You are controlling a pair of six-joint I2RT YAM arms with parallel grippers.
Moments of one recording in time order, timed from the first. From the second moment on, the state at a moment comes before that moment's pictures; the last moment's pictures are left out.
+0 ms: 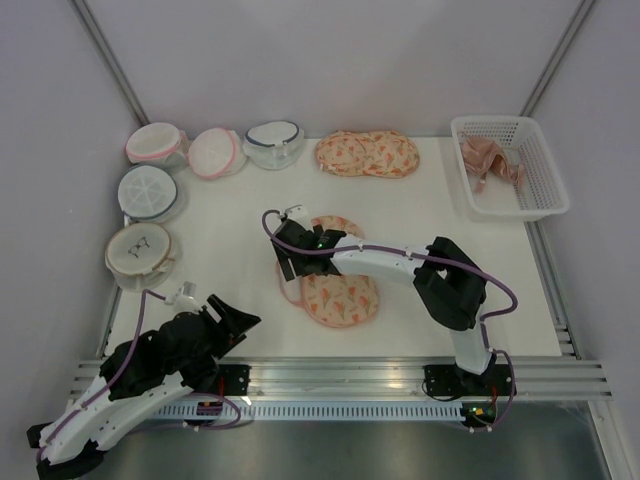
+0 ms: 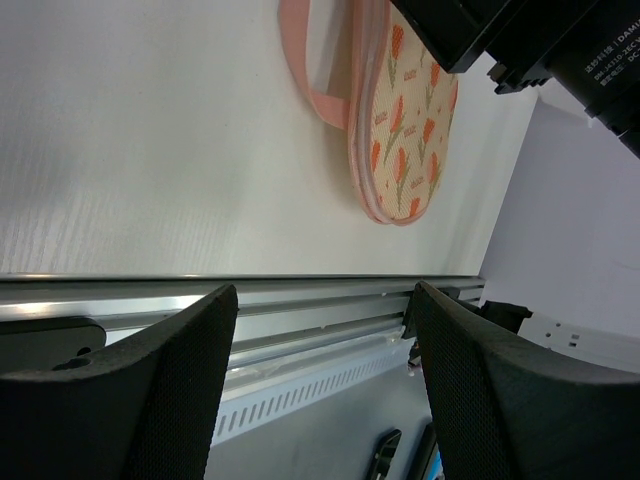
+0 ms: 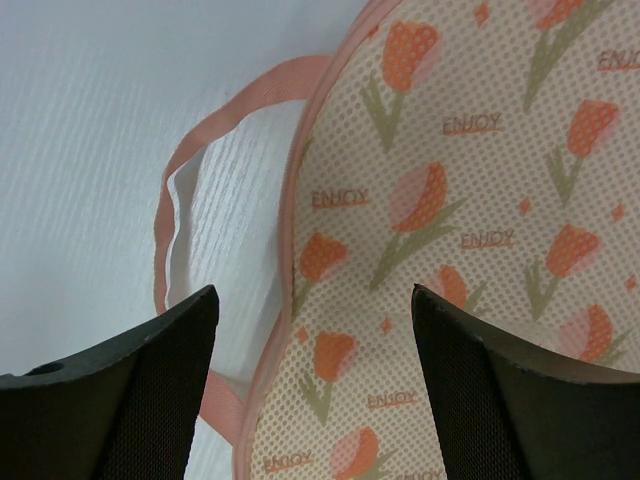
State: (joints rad) left arm -0.94 0.01 0.47 -1.11 -0.26 -1.46; right arm 1.02 1.99 1.48 -0.49 0.37 0.53
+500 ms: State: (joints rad) left arm -0.94 0.01 0.51 -1.14 -0.27 -1.46; right arm 1.06 2.07 1.44 -0.44 0.40 0.61
